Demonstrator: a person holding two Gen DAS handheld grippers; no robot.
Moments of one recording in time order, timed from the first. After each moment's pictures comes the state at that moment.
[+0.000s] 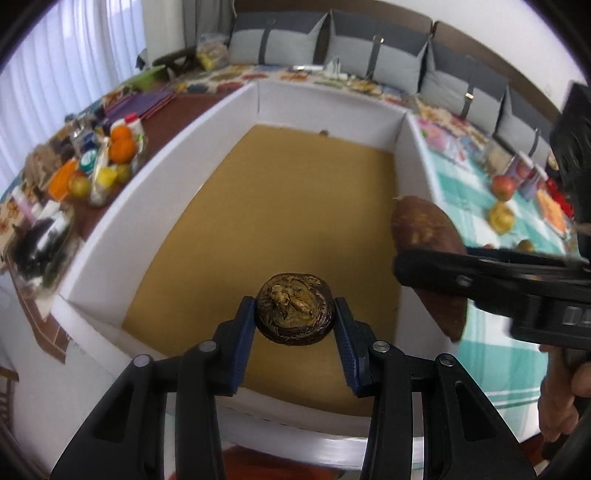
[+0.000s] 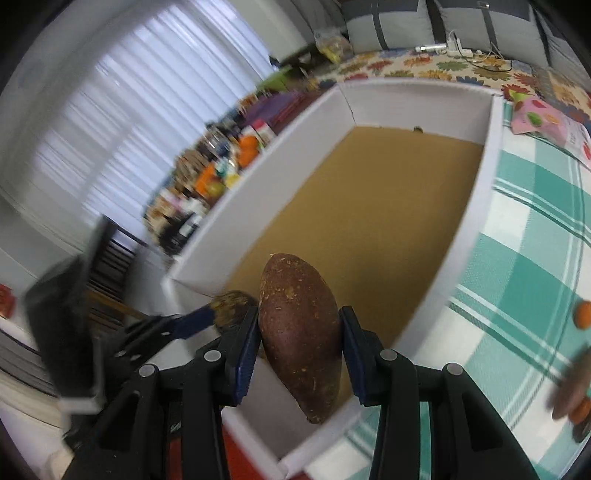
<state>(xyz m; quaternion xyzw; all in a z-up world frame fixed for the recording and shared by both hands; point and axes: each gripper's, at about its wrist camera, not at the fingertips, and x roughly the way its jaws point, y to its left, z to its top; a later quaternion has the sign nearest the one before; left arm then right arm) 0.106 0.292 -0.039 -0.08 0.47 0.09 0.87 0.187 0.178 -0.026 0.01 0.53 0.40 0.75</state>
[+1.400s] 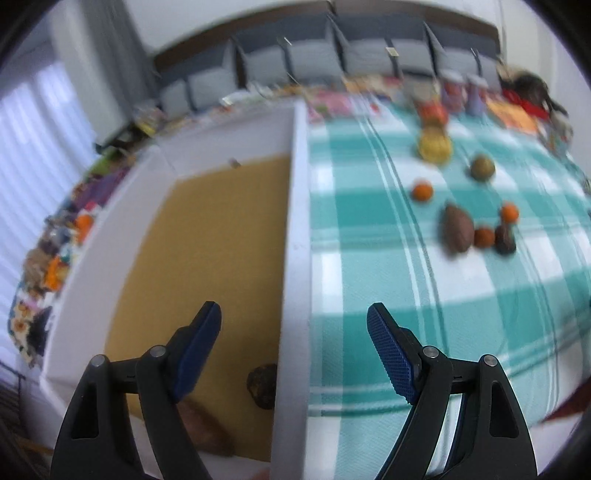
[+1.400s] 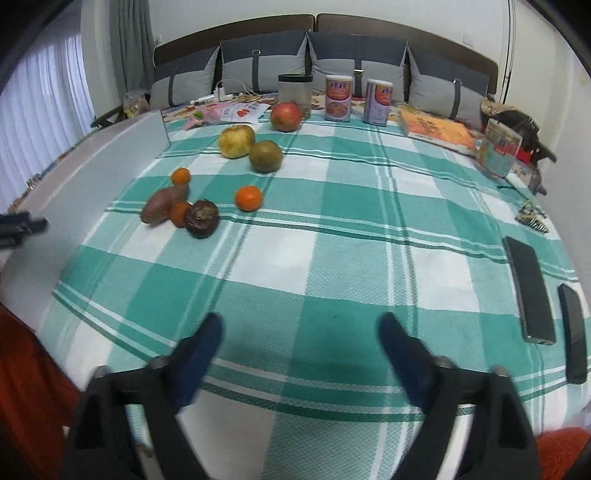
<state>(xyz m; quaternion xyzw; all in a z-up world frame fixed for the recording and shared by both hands) 0.093 0.133 -0.038 0.09 0.41 0.05 0.91 0.044 -0.229 -0.083 -0.04 0.43 0.03 0.90</state>
